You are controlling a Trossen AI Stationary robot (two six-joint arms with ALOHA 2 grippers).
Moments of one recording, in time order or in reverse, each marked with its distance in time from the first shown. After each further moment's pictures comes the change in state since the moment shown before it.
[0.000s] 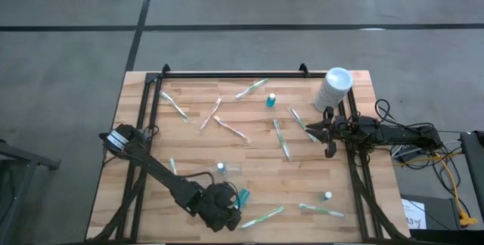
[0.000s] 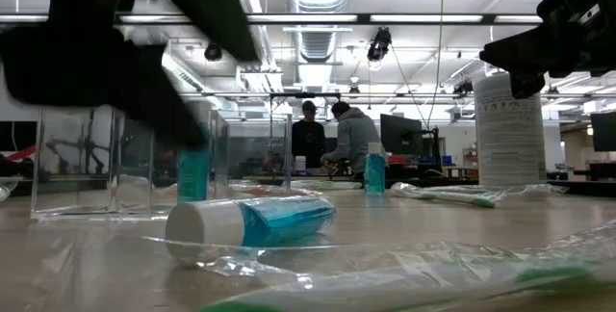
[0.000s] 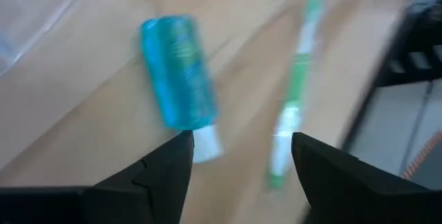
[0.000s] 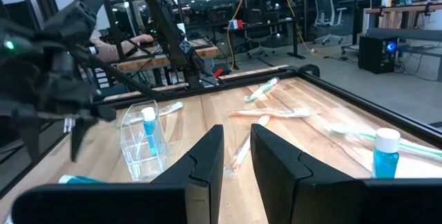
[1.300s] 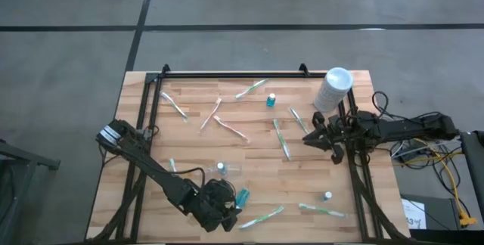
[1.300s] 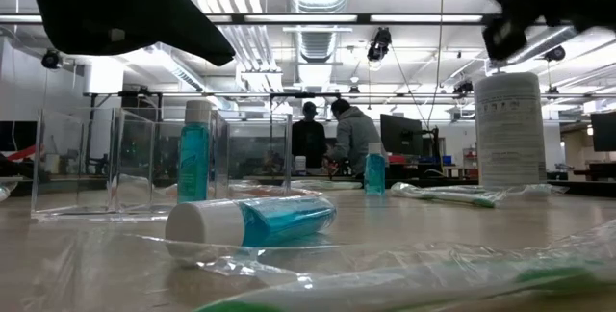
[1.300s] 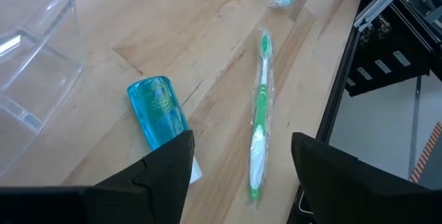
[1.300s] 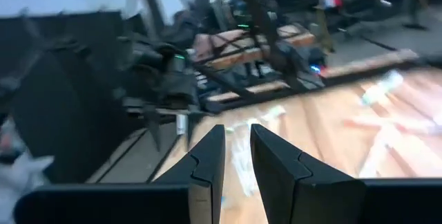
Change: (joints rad) left arm -0.012 -0.080 -0.004 -0.005 -0.109 0.150; right arm 0.026 0.429 0.193 0.266 -0.341 0.162
